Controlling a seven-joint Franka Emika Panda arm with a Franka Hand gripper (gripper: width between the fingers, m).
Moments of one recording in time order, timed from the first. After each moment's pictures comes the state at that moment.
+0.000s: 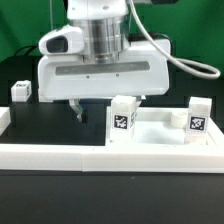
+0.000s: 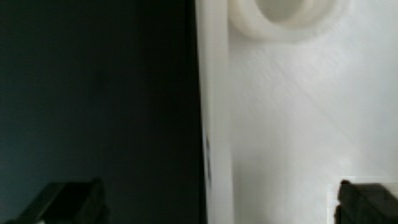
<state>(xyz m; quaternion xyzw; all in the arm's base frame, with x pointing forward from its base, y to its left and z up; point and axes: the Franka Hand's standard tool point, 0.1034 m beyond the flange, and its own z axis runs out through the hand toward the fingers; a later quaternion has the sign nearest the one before) 0.564 -0.021 0.028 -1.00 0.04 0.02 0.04</state>
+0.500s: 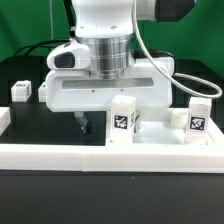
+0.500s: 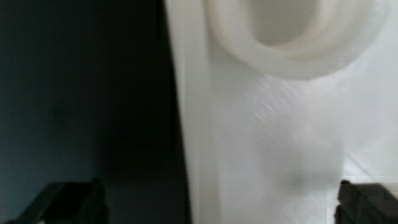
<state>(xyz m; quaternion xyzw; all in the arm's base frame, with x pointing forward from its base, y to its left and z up) 0.562 -0.015 0.010 -1.00 0.05 0.01 0.04</state>
